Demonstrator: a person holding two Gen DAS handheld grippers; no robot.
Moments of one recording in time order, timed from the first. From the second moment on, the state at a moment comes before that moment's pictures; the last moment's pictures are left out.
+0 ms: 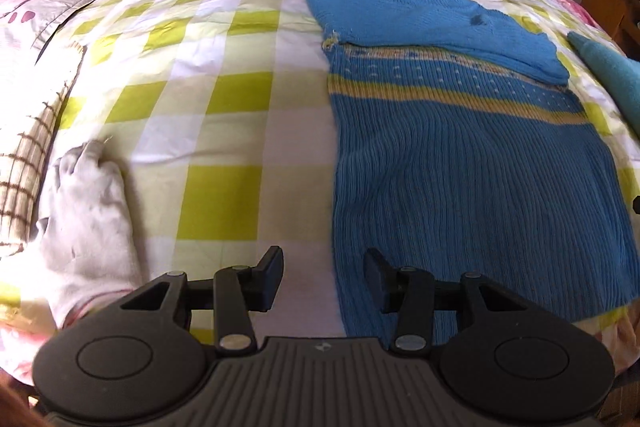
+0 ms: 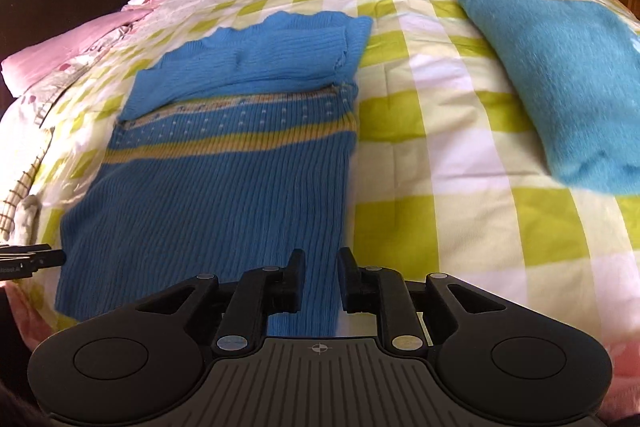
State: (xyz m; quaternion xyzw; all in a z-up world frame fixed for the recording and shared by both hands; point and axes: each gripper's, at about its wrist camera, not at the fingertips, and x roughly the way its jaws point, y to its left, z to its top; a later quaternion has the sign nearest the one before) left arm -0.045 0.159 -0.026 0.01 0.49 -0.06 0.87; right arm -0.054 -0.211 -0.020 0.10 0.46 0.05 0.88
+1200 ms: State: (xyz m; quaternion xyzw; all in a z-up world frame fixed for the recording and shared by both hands) left arm -0.060 0.151 -0.033 -0.03 0.51 -0.09 0.86; right arm -0.090 -0.196 -0.044 0.09 0.51 0.07 0.85
